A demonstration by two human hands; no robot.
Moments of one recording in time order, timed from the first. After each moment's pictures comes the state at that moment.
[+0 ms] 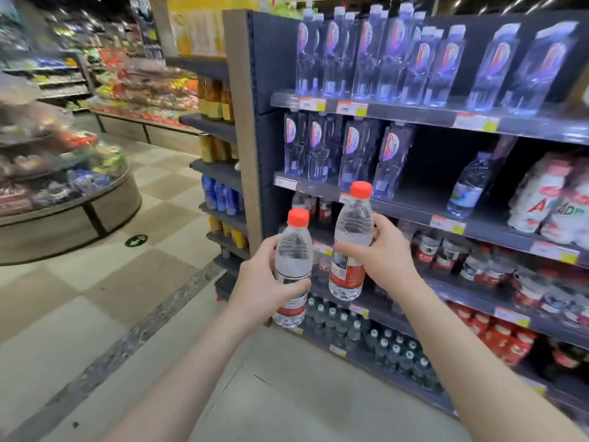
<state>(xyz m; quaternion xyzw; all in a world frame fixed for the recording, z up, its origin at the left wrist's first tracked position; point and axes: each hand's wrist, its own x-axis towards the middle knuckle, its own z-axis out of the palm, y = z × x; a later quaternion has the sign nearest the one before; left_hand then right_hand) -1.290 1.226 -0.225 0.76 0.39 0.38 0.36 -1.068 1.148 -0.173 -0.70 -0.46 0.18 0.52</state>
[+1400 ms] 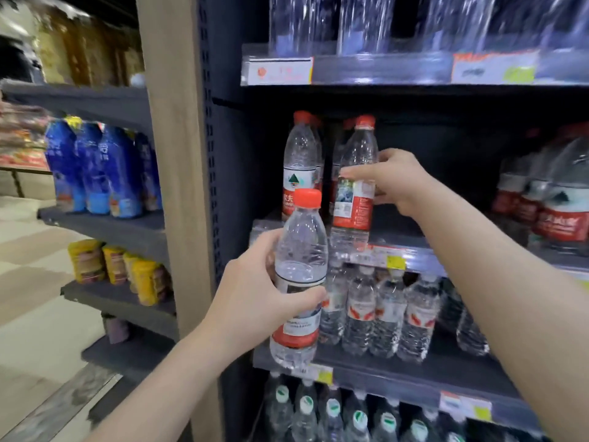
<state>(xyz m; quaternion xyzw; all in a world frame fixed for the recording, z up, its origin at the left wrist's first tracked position) -1.142 1.706 -0.643 0.83 0.16 0.42 0.32 -0.870 1.656 -0.516 -0.68 -0.39 0.12 0.61</state>
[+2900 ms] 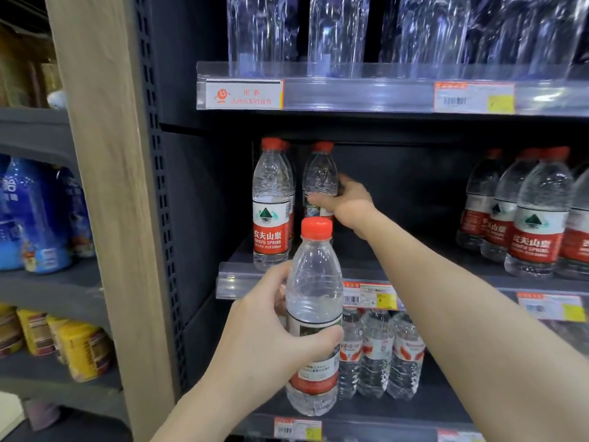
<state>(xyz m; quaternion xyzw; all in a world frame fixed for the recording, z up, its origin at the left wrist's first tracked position) -1.087 1.735 -0.639 0.84 0.08 0.40 0.37 -0.810 1.738 -0.529 -0.75 -0.38 0.00 0.55</state>
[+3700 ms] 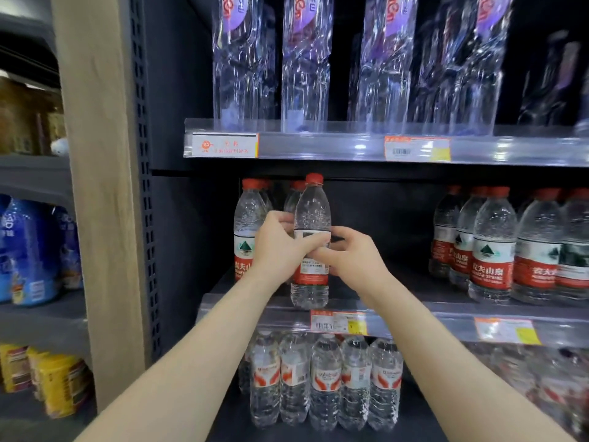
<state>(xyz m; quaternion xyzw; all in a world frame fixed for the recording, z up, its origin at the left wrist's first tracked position) -0.962 1.766 -0.540 0.76 0.15 0.46 0.44 -0.874 1.640 -0.547 -0.68 -0.40 0.04 0.61</state>
